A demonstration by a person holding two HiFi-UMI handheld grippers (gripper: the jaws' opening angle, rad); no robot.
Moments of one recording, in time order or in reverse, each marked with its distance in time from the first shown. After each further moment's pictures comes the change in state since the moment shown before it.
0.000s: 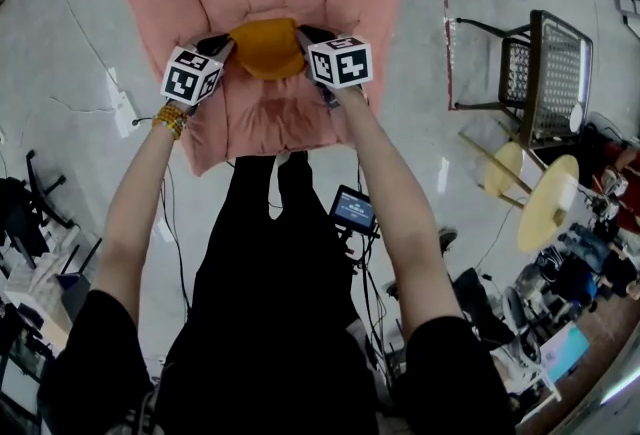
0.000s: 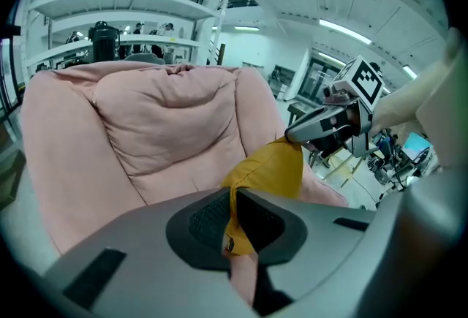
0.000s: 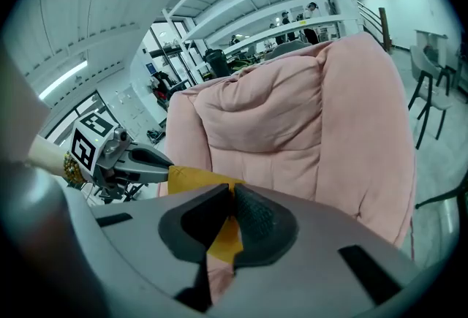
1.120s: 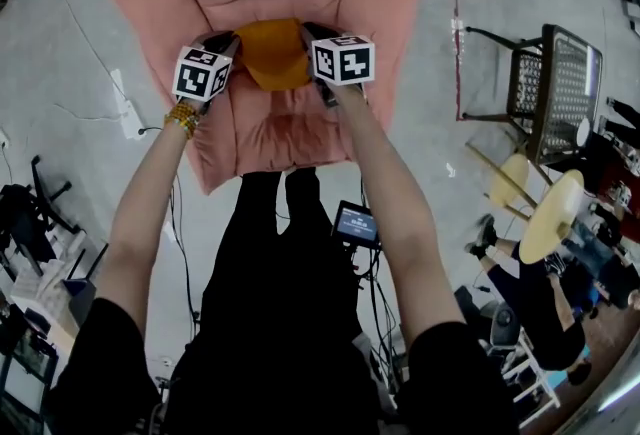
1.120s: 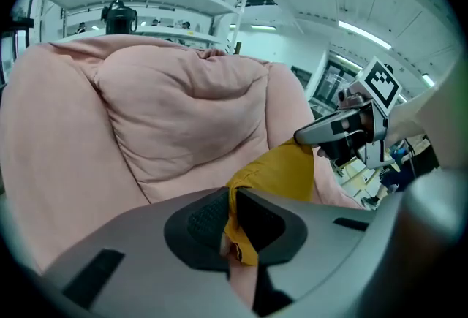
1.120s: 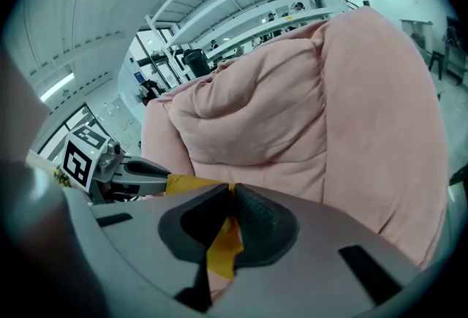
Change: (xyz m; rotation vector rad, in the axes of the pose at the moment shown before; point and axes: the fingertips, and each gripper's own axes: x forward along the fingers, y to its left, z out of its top) left arm 0.058 0.071 0.023 -0.087 0.010 0.076; right arm 0.067 -0.046 0.045 0.086 -0.036 -0.028
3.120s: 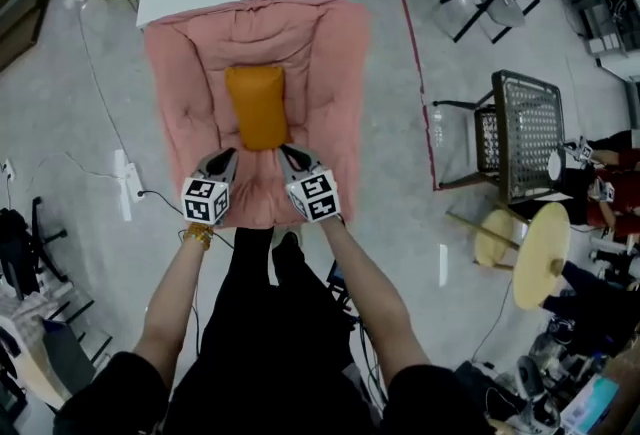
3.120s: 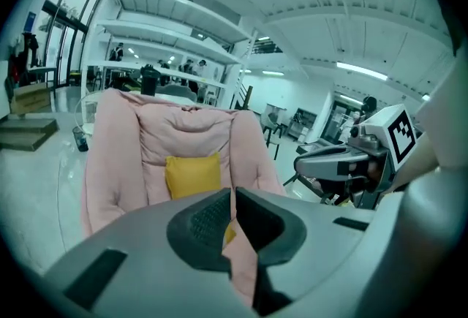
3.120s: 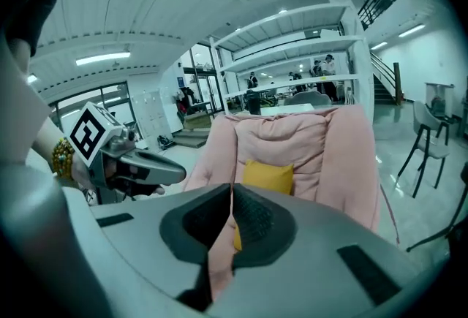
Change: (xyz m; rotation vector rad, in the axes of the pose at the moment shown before) left arm -0.168 -0.186 -0.067 -0.136 -0.330 0.057; right arm -0.202 0.130 -0.112 -0.360 -0.248 0.037
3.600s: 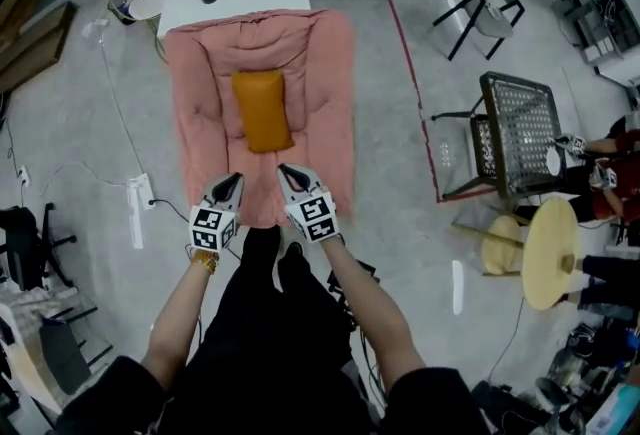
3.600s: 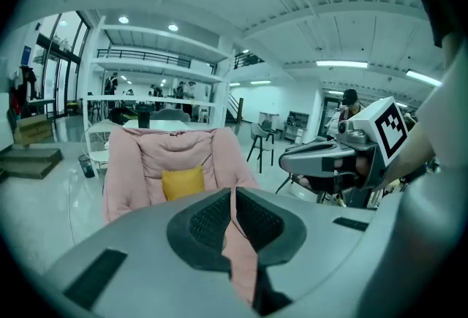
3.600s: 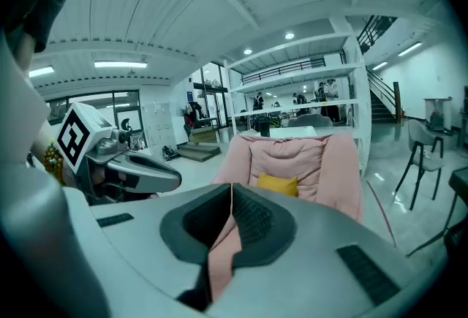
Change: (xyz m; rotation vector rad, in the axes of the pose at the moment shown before) left arm -0.134 -0.132 -0.028 0.141 -0.114 0.031; right arm -0.147 0.091 -0.011 -0.051 -0.133 0.006
